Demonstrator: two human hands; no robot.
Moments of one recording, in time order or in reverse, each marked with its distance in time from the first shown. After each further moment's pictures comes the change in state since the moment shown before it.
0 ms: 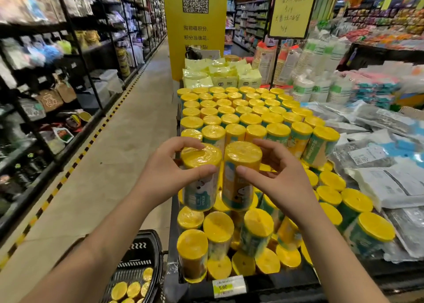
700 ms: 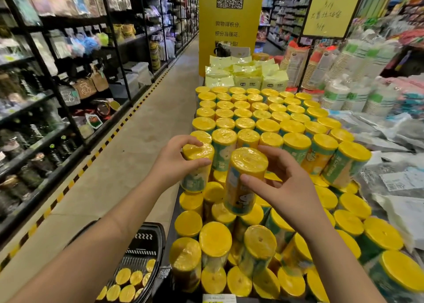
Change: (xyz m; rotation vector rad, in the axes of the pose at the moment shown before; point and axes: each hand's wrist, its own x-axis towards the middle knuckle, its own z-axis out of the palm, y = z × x) left_hand 0.060 -0.072 0.014 0.242 0.089 -0.133; right_hand 0.039 0.024 -0.013 0.023 -0.146 -0.018
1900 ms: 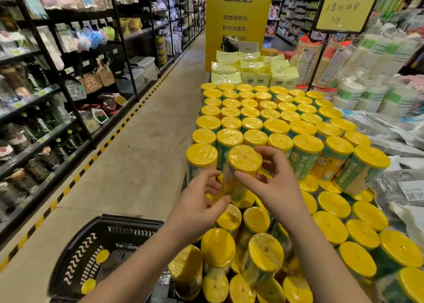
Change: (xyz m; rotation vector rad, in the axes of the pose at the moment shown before) left_hand -0.075 0.027 0.053 -0.099 -0.107 -0.074; right_hand 0.039 0.037 0.030 0.076 0.004 0.037
